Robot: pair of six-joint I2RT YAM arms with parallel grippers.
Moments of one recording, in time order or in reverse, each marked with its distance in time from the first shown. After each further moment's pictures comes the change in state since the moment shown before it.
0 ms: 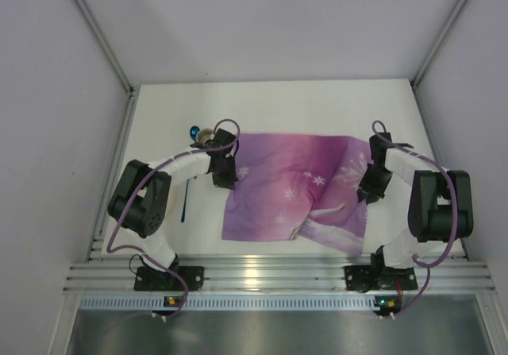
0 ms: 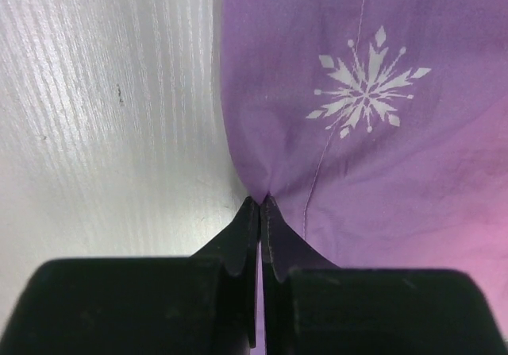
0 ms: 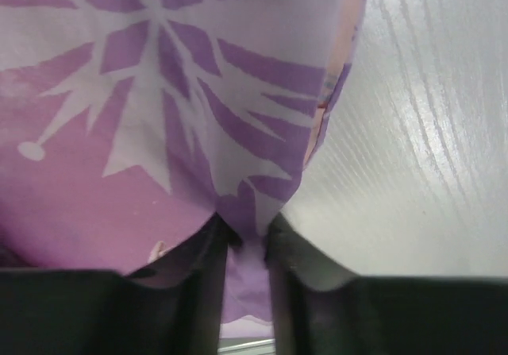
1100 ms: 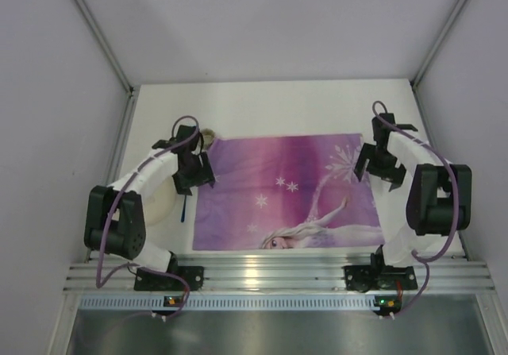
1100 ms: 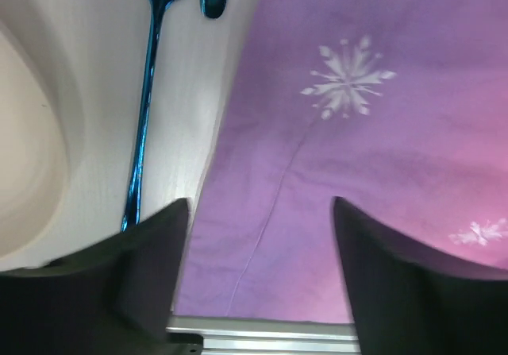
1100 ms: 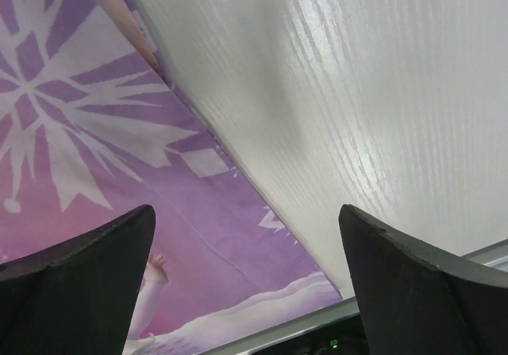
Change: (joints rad) left arm 0.241 -0.213 -0.058 -0.262 -0.047 -0.014; right arm -0.006 0.065 0.229 -0.113 0.182 -0.130
